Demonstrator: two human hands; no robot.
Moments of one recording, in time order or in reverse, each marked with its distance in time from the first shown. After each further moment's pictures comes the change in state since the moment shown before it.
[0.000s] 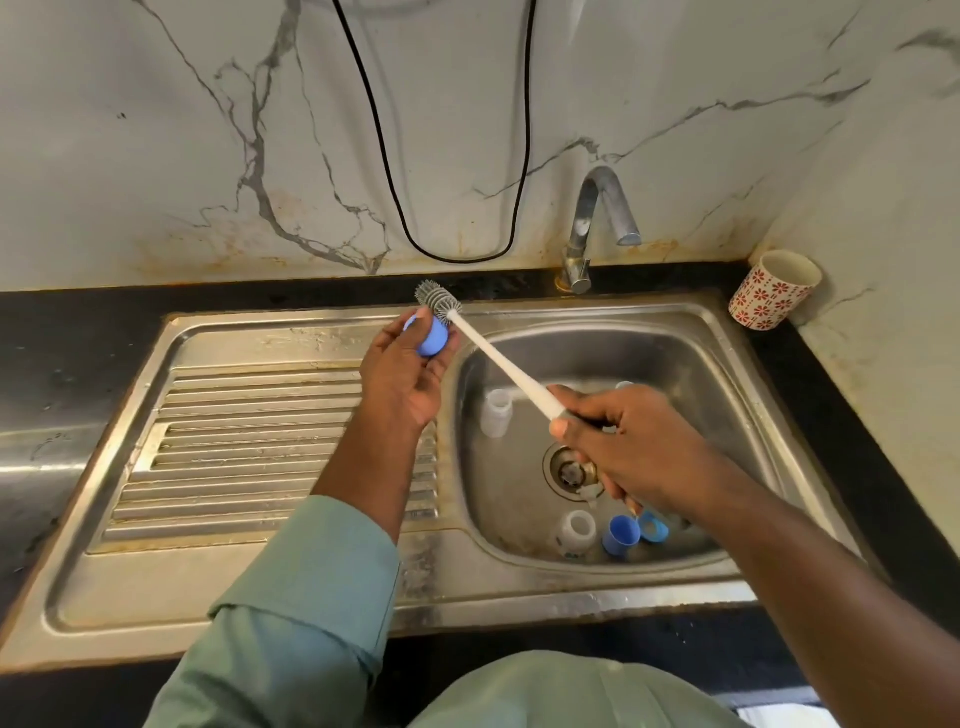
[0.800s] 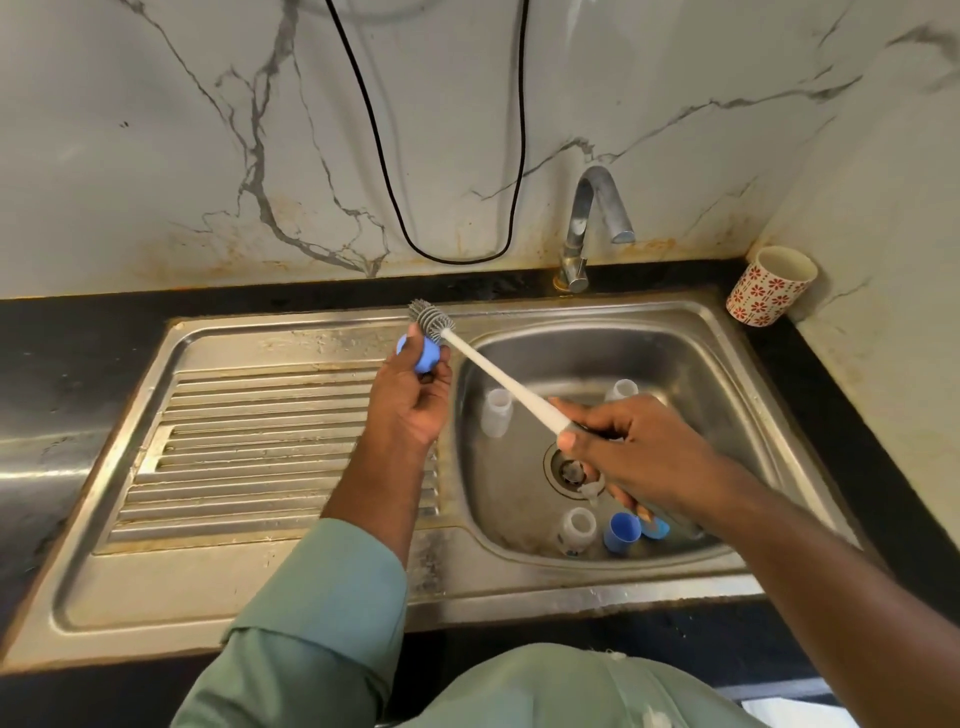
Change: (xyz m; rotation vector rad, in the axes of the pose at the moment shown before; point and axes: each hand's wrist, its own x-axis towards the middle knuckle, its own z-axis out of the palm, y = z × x) left_hand -0.006 -0.016 -0.014 -0.204 -0.016 -0.124; right_hand -0.006 0.016 -0.004 0.066 -0.071 0.015
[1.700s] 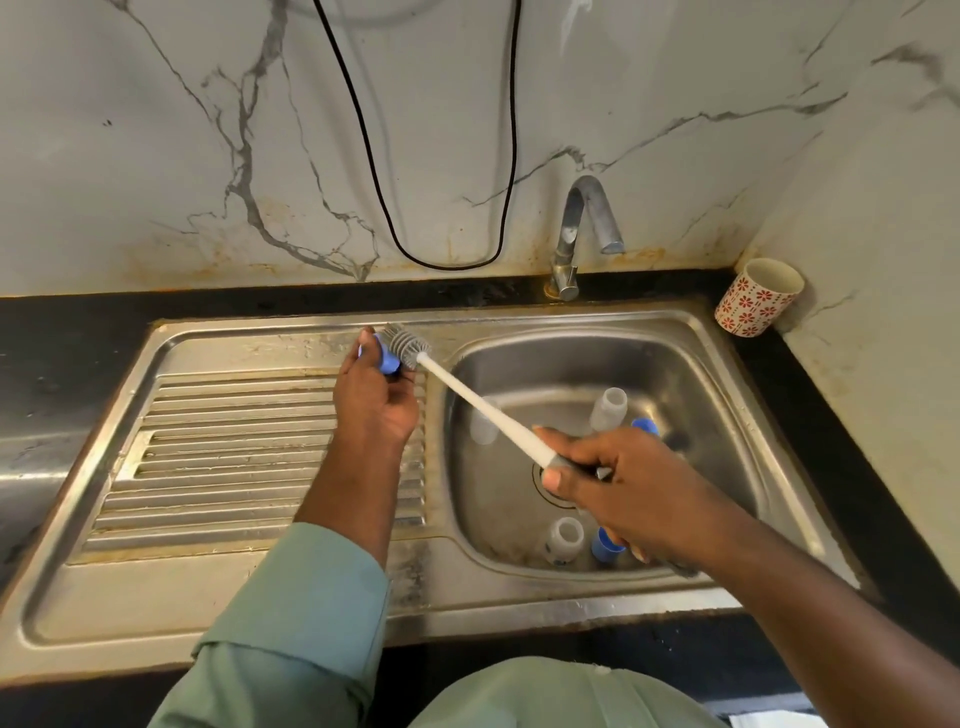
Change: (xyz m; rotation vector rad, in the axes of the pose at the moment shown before) left_hand 0.006 0.009 0.007 -0.001 0.103 0.179; right_hand -0.007 -0.001 0.006 -0.094 -0.005 -0.020
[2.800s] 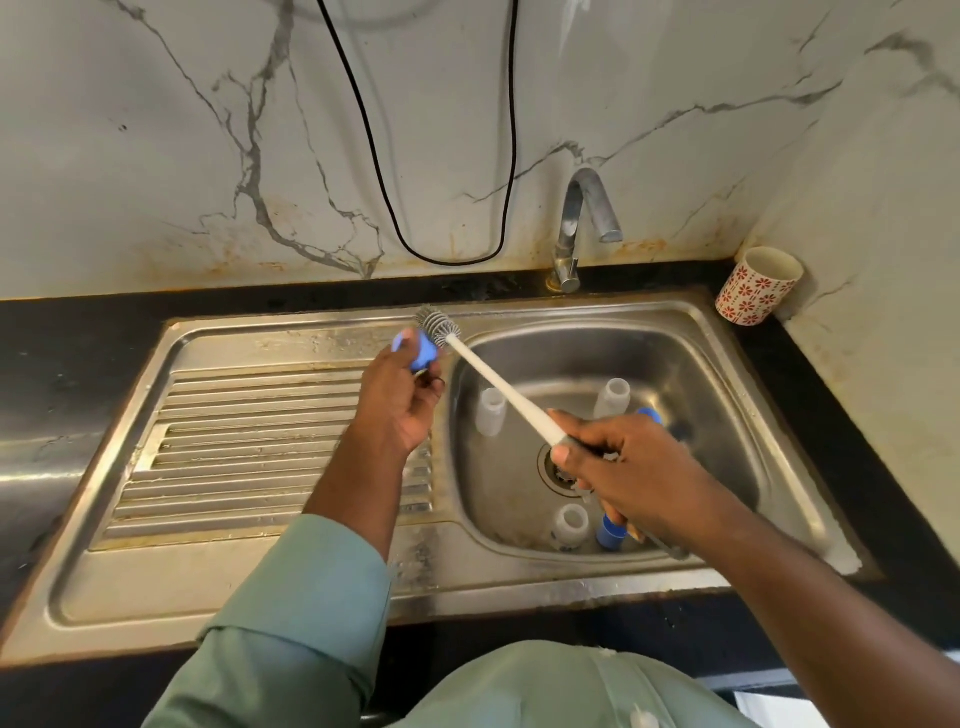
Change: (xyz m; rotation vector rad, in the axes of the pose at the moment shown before) left_hand -0.021 -0.003 -0.008 0.382 -0.147 -0.111; right_hand -0.003 0.012 0.010 0.071 0.092 0.047
